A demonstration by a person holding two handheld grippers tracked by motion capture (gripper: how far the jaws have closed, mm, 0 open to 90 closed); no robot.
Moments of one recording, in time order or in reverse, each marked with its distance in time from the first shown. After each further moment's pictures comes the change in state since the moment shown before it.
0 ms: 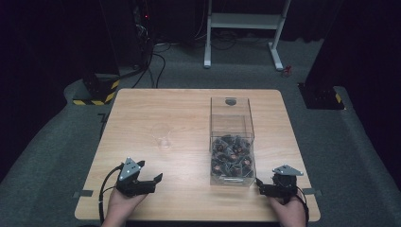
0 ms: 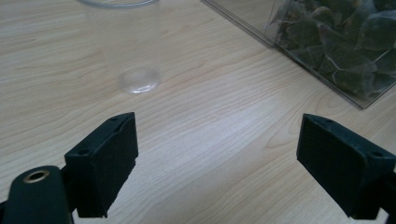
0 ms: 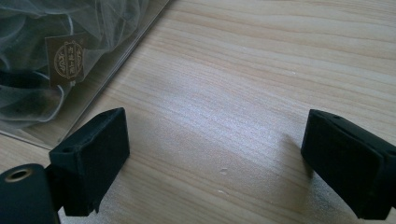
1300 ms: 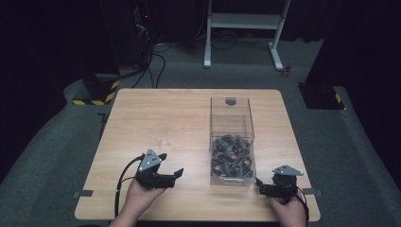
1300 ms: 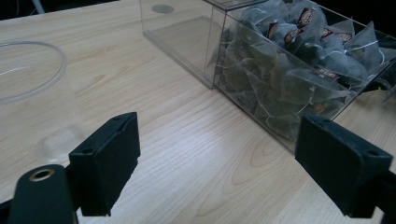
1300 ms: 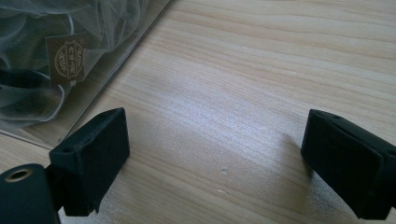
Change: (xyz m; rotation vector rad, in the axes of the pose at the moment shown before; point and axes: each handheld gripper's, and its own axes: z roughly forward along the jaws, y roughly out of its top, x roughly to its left) left arm -0.039 0.049 0.024 -0.029 -0.131 0.050; right arm 0.000 0.000 0.000 0.000 0.001 0.000
